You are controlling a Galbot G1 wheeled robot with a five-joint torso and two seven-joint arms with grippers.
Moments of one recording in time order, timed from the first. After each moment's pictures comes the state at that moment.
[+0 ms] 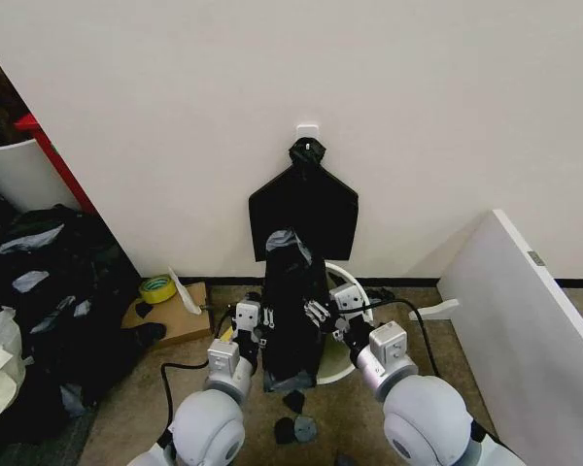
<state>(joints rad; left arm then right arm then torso) 1.29 -1.12 -0.02 -2.13 -0.38 0.23 -0.41 -1.24 1.10 0.04 2.31 0.26 -0.53 0.27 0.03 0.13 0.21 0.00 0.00</state>
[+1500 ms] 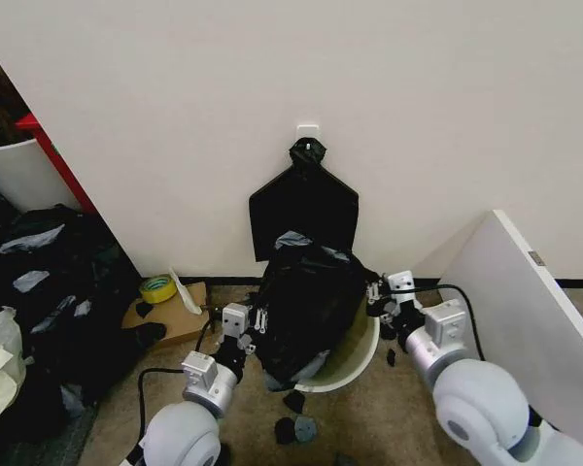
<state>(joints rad) 1.38 -1.04 -0.10 -2.19 -0.40 0.09 -0.27 -1.27 0.92 0.24 2.35 0.58 -0.52 0.38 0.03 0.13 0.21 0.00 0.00</state>
